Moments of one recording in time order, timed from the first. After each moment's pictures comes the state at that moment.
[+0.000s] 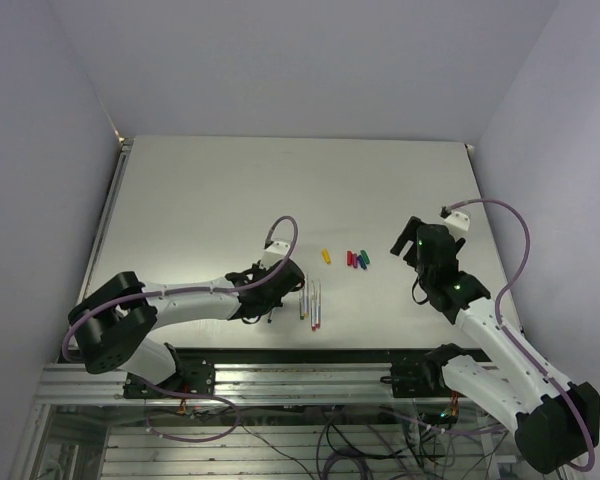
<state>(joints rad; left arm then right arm) -1.02 1.46 0.71 -0.25 -0.55 -0.64 0.38 0.86 0.59 -0.28 0.53 0.54</state>
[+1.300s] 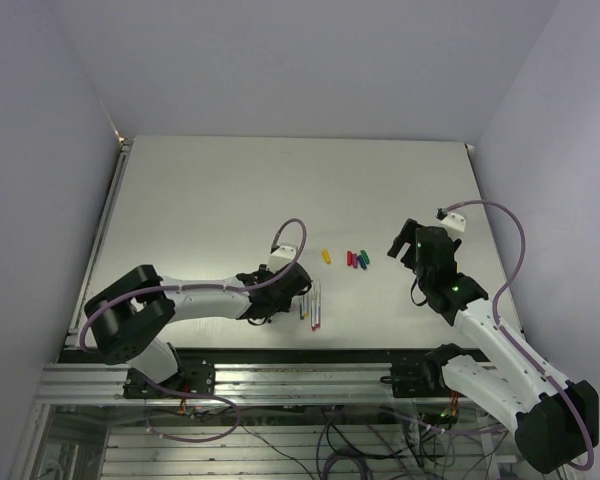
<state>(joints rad) -1.04 1.53 0.73 -0.23 -0.51 -0.69 0.38 0.86 0.56 -0.24 0.49 0.53</state>
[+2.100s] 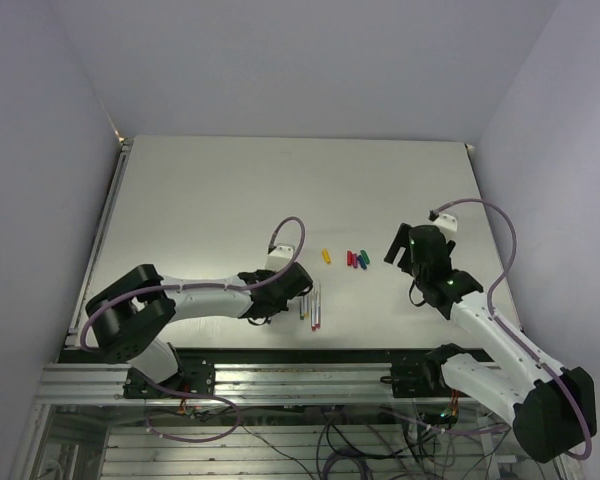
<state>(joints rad) -1.05 1.56 0.77 -0.30 -0.53 -0.77 0.38 0.91 0.58 -0.30 0.46 0.54</state>
